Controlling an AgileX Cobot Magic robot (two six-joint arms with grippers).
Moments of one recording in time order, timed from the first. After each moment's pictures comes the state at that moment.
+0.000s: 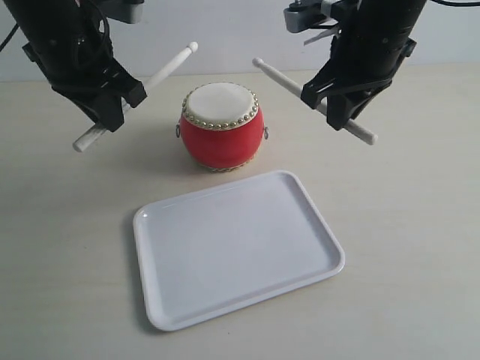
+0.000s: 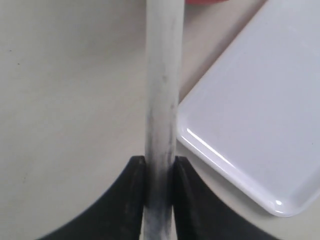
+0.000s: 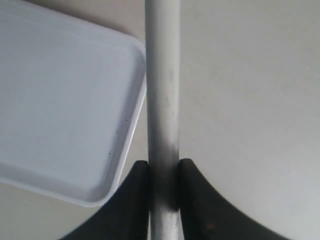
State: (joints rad) left arm -0.43 1.84 -1.57 -0.05 1.22 0.23; right arm 0.40 1.87 -1.57 0.06 1.22 -0.29
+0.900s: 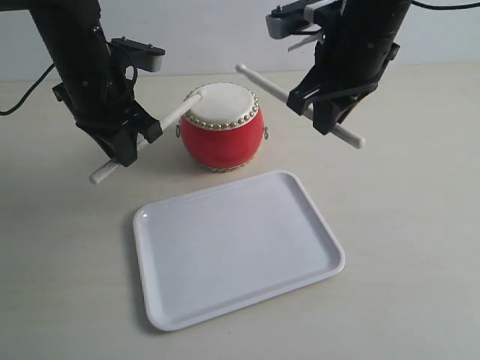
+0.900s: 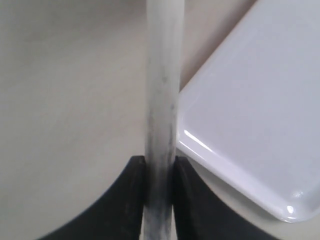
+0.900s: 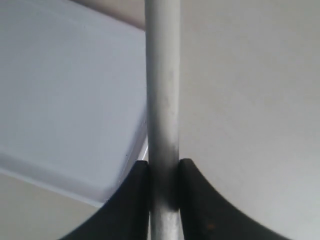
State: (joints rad) left arm -0.43 1.98 -1.57 -0.08 1.22 0.25; right arm 0.44 1.87 -1.58 0.07 1.23 -0.29
